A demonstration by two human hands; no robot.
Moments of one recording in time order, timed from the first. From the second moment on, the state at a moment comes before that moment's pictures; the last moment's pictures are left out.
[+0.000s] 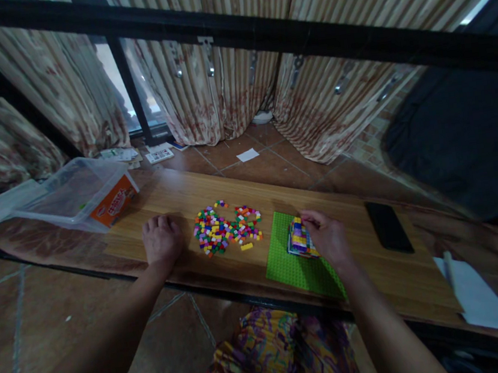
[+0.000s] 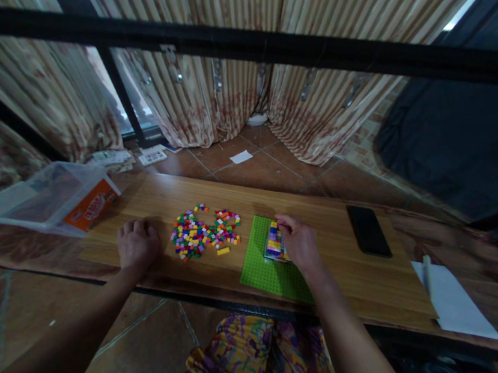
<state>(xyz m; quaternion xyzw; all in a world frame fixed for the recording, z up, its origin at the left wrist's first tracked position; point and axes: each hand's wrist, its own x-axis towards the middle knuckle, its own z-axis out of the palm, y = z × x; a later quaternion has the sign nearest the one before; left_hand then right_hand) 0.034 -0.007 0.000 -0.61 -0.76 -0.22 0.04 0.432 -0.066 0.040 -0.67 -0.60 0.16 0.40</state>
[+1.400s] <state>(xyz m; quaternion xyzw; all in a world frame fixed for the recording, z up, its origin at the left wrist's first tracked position) 0.036 -0.008 0.001 -0.61 -0.76 -0.20 0.04 0.455 -0.064 0.068 -0.66 -0.59 0.21 0.42</state>
